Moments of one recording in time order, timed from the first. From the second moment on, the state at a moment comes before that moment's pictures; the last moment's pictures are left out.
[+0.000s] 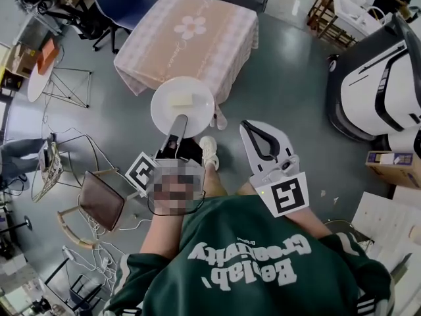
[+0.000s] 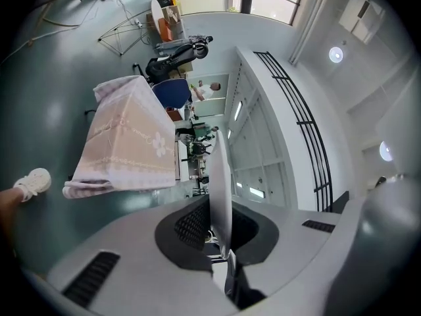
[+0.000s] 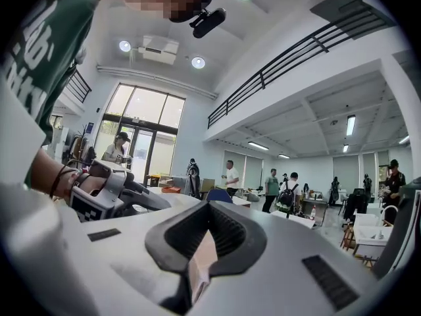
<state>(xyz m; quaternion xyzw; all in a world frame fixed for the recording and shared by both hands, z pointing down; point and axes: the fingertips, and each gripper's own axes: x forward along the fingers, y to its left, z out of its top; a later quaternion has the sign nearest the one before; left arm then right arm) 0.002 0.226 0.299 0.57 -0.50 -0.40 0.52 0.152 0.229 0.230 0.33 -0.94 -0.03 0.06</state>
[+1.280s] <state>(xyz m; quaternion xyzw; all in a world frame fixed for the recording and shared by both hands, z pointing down) -0.087 0.035 0.282 0.61 -0.46 -0.37 0.53 0.060 0.042 0.210 0.39 -0.92 -0.02 0.05</state>
